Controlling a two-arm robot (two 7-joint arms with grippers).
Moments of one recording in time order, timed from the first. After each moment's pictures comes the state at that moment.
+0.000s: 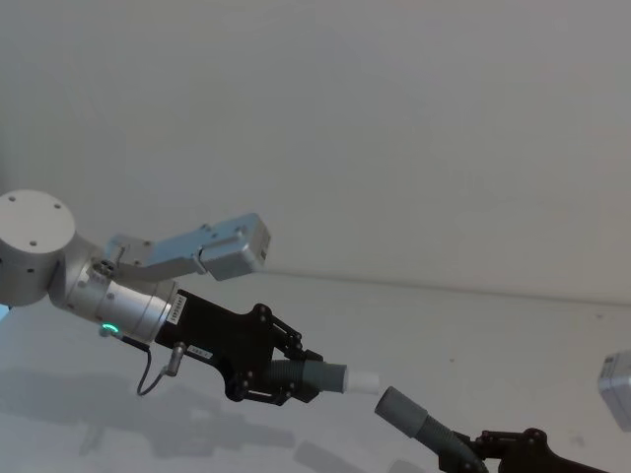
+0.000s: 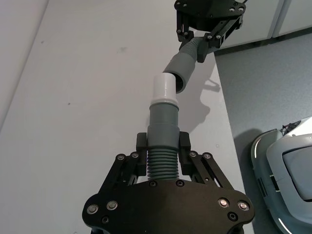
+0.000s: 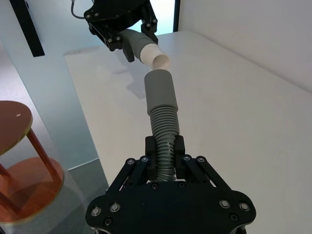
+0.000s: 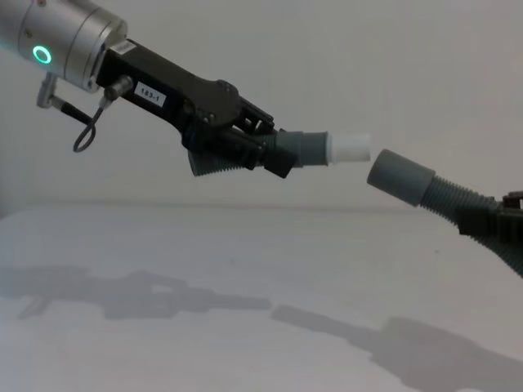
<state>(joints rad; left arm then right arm) -1.09 0.47 0.89 -1.12 -0.39 0.05 -1.29 0.13 0.69 -0.26 -1.75 0.55 0.21 0.73</state>
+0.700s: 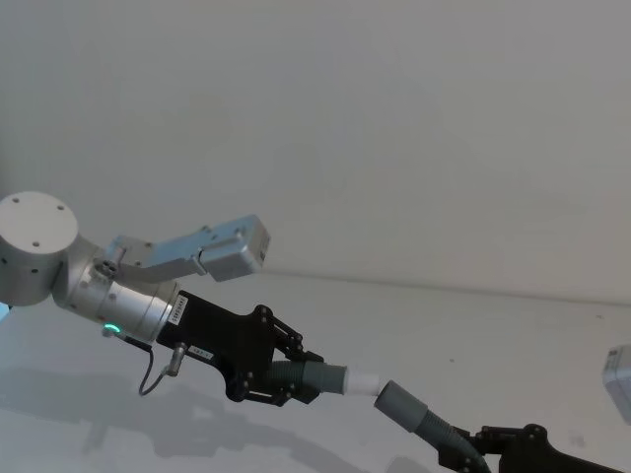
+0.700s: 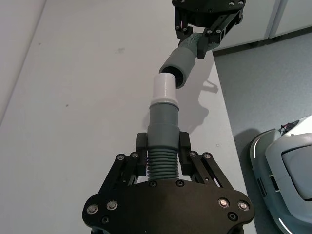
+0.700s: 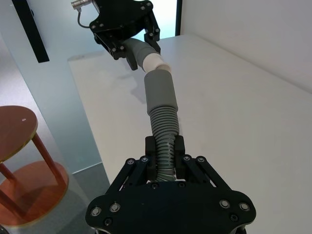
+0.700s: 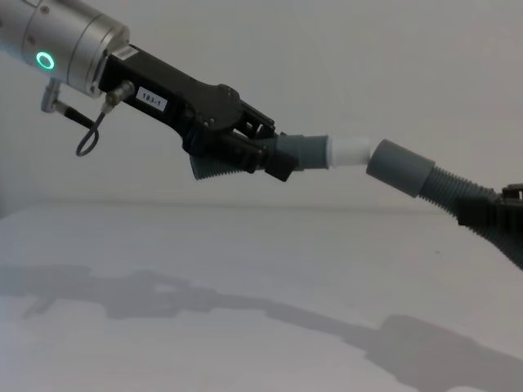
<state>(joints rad) -1.10 0.45 0.91 -1.08 -0.41 0.02 -1.31 0.14 0.70 -0.26 -1.75 0.58 0.21 0.74</state>
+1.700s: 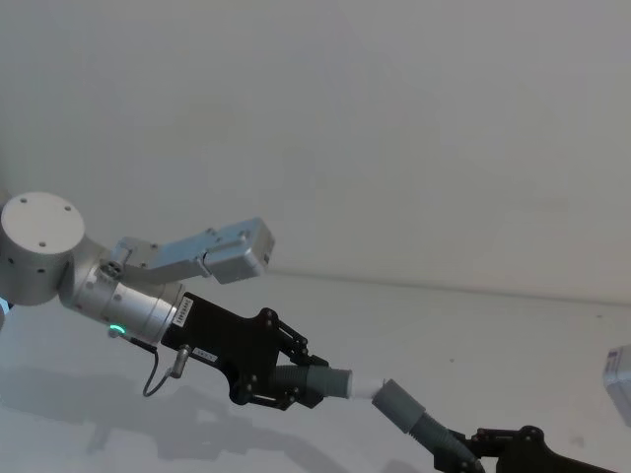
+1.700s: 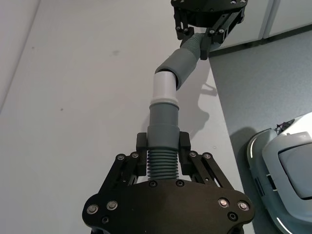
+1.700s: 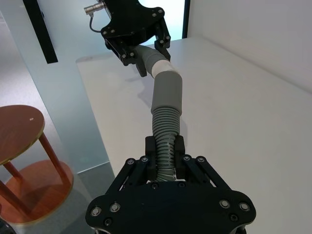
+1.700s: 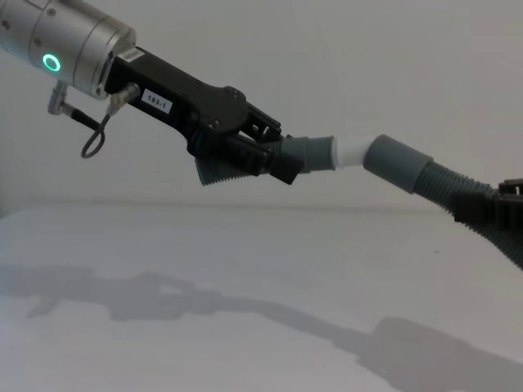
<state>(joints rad) -1.12 0.44 0.94 -1.06 -0.43 0.00 -1.32 0.14 0.72 -0.28 -1.77 0.61 0.20 0.74</state>
